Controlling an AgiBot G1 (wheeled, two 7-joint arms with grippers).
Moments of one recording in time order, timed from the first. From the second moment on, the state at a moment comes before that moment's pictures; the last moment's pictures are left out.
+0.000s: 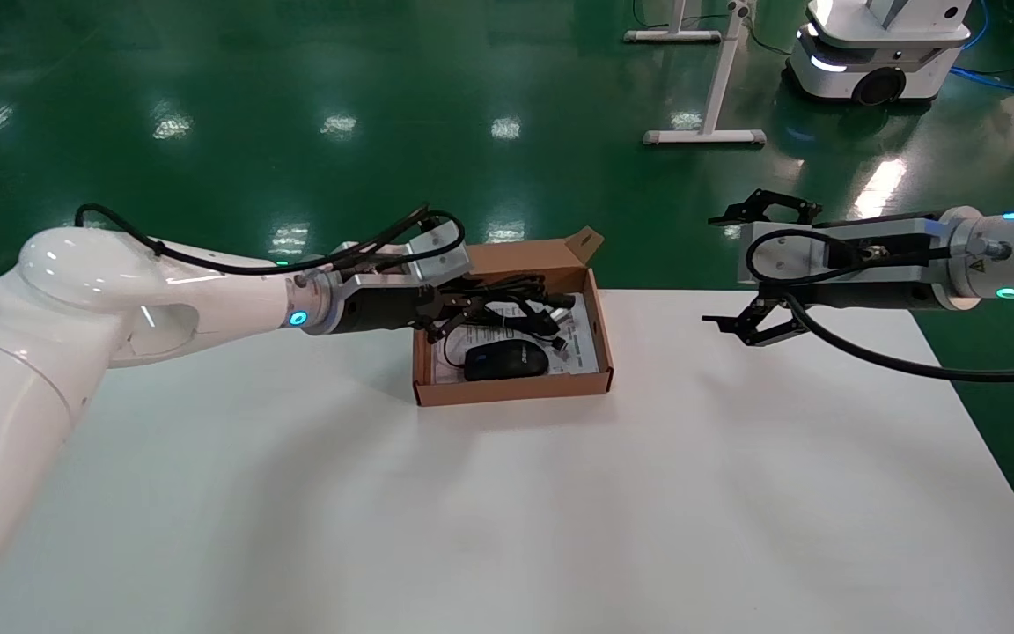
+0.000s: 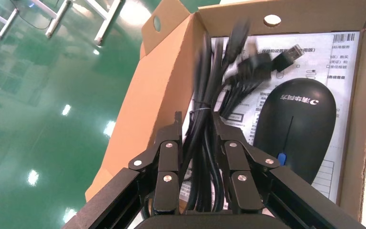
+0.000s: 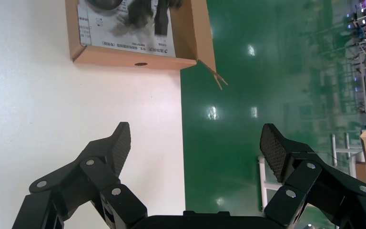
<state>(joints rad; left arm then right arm) -1.64 1.35 0.71 -0.18 1.43 0.86 0.33 1.67 -0.92 -0.81 0.64 -1.44 -1.09 -0.43</state>
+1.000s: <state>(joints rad) -1.39 1.02 0.52 -0.68 1.12 1.14 0.10 1.39 -0.77 -0.57 0.95 -1.11 -1.28 -0.14</state>
